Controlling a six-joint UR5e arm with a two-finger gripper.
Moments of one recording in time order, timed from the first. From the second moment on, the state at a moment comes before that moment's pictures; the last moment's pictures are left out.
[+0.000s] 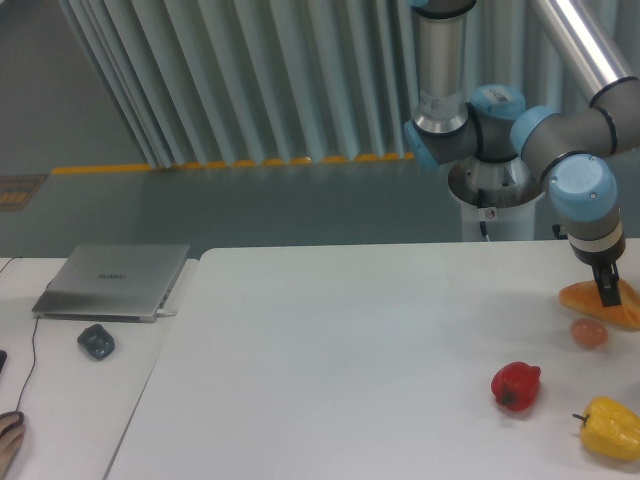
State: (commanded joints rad) arm 2.53 -1.81 -1.79 -1.33 1.93 1.92
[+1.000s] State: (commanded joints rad) arm 2.55 -1.86 -1.77 -1.29 1.93 1.96
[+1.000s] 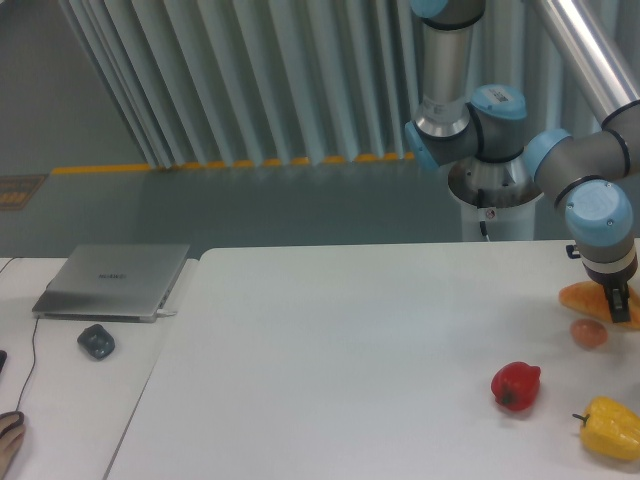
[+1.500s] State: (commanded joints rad) arm 2.56 -1.87 -1.78 -1.26 1.93 1.95
